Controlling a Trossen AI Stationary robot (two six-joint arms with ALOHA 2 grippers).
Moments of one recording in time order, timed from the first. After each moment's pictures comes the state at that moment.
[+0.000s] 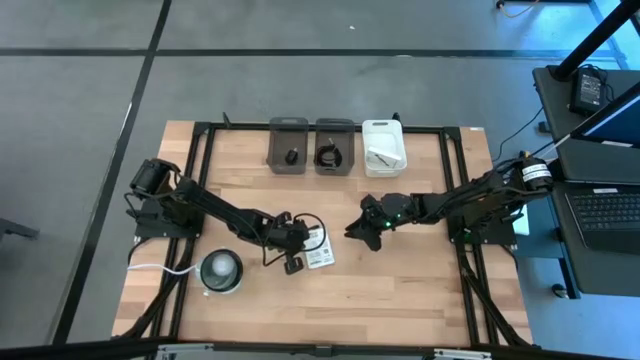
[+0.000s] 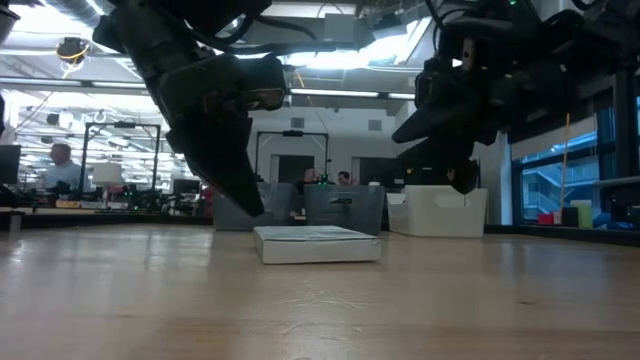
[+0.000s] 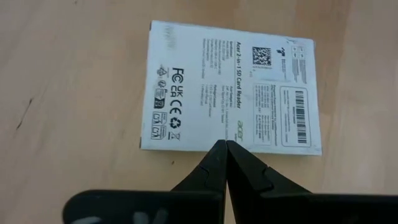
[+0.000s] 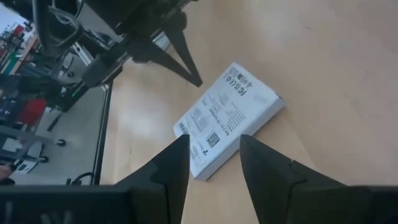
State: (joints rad) left arm -0.28 1.71 0.90 -0.18 -0.21 -0.57; right arm 0.08 1.49 0.49 0.56 -0.12 0.73
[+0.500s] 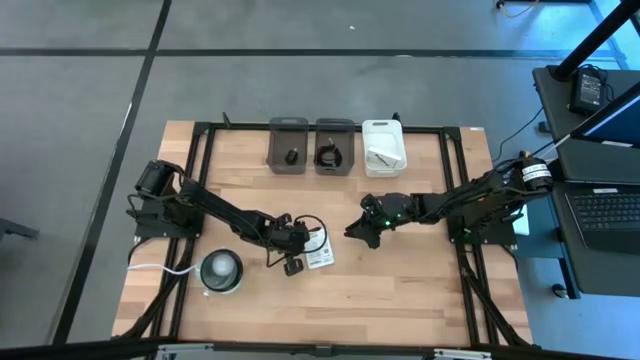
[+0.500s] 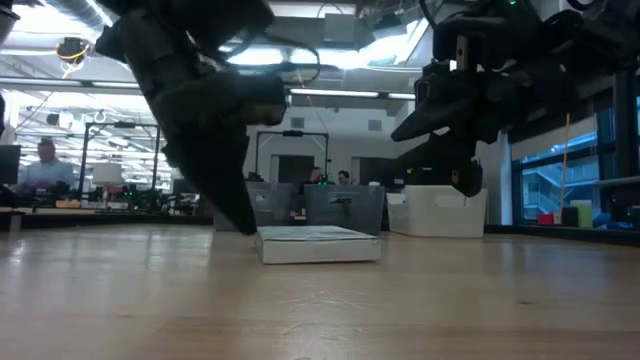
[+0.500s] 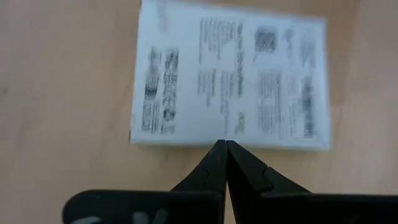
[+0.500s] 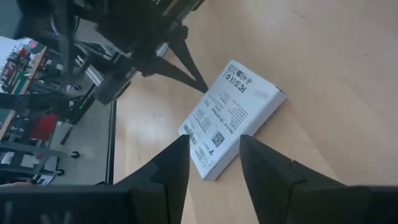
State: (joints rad) left arm -0.27 1.74 0.91 -0.17 -0.19 -0.58; right arm 0.08 1.49 0.49 0.56 -0.12 0.84
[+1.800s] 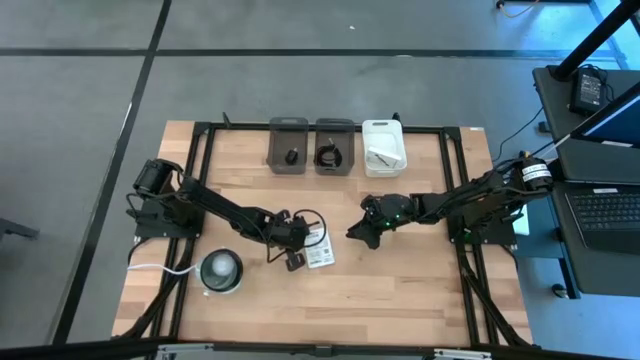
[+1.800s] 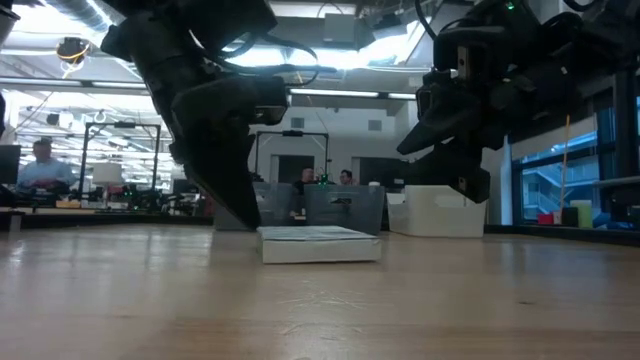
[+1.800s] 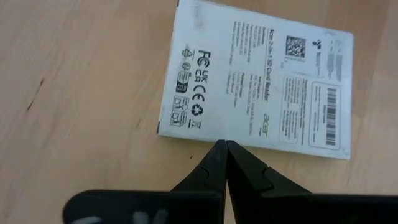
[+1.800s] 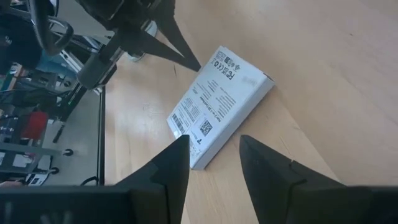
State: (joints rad) left arm -0.25 1.73 0.90 -0.20 -0.20 -0.62; right arm 0.08 1.49 0.49 0.50 -0.12 0.85
